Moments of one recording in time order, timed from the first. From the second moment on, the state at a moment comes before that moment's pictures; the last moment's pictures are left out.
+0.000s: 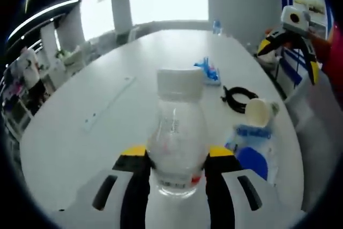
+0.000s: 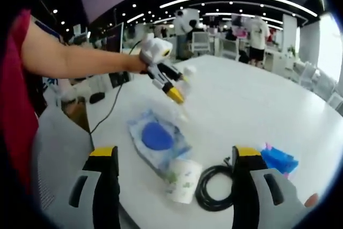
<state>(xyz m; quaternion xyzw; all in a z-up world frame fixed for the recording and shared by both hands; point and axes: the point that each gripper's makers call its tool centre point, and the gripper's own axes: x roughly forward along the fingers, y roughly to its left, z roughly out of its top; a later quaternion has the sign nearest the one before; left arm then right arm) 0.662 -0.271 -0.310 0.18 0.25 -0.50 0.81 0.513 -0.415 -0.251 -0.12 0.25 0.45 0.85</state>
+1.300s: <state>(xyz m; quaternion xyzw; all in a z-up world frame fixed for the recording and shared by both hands) 0.665 -0.210 -0.310 0.11 0.24 -0.53 0.80 0.524 -0.388 -0.244 -0.14 0.25 0.47 0.84</state>
